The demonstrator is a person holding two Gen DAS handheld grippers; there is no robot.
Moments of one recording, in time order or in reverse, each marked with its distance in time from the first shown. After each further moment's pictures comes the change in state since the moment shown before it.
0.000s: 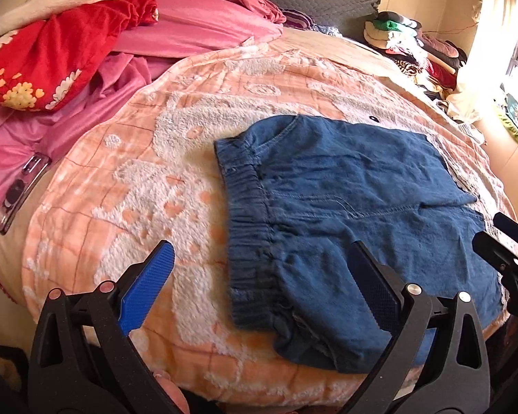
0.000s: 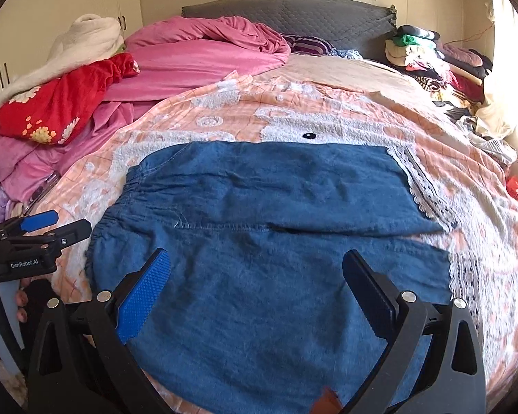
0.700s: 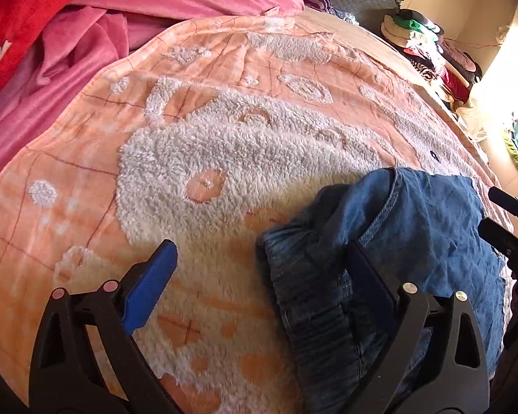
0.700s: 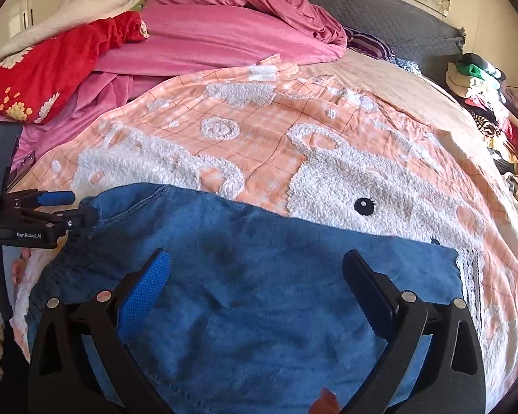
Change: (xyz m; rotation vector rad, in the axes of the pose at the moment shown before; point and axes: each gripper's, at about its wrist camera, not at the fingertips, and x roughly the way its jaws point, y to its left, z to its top) left arm 0.142 0.066 0.084 -0.091 0.120 -0.107; right arm 0.158 0.004 0.116 -0.228 0.108 0.093
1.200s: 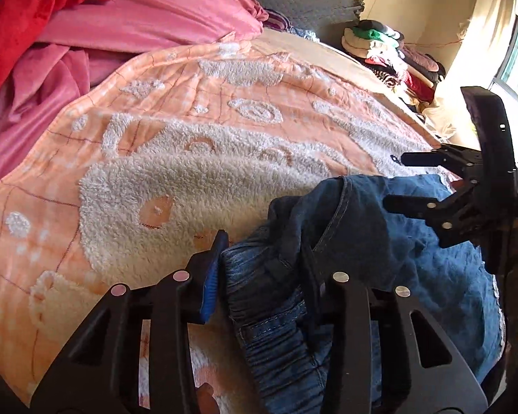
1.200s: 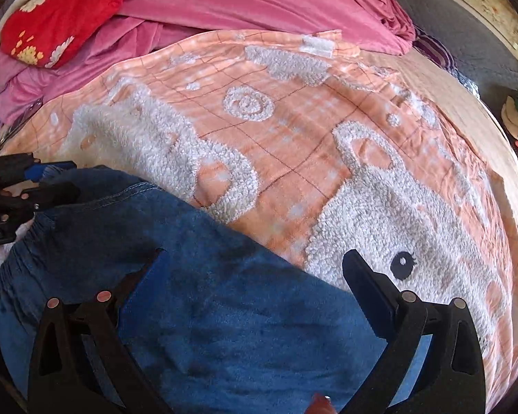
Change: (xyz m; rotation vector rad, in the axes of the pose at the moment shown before) left arm -0.020 -0.024 -0.005 0.102 -0.132 -0.101; right arm 0.068 0.004 0.037 -0.253 0.144 0.121
